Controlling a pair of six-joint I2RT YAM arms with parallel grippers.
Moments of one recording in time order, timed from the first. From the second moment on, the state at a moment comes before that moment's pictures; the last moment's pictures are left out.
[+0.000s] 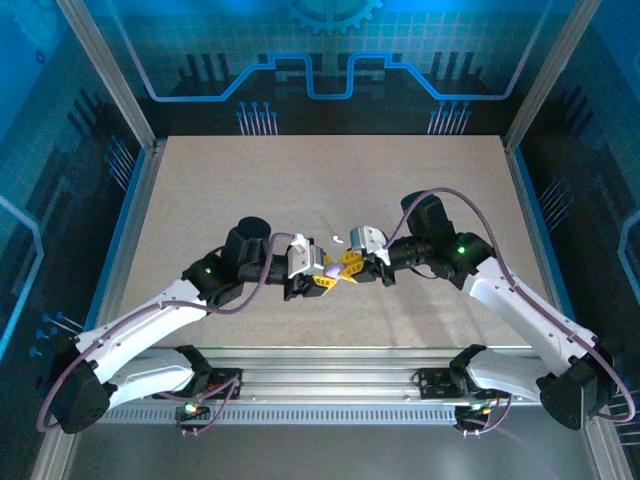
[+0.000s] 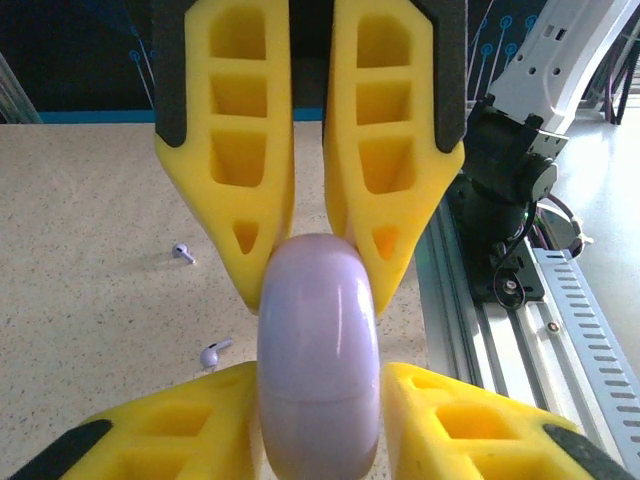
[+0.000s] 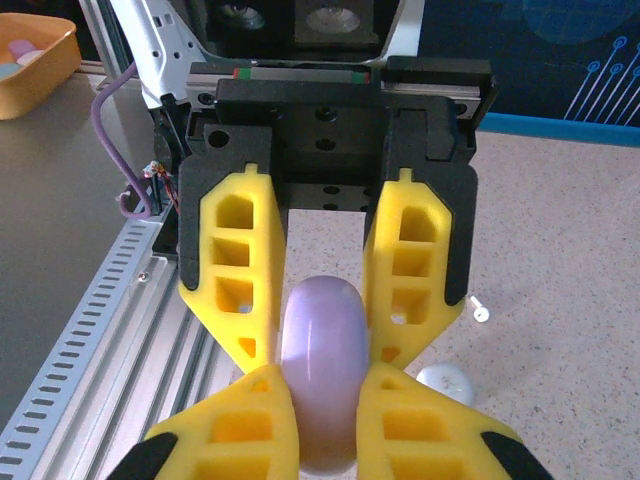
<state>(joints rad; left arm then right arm) -0.70 1.07 0.78 -0.13 0.69 0.33 0.58 1.12 1.01 -0.56 -0.89 -0.64</state>
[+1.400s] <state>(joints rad) -0.70 1.05 0.78 -0.13 0.65 0.32 0.60 1.12 1.00 -0.48 -0.83 -0.58</state>
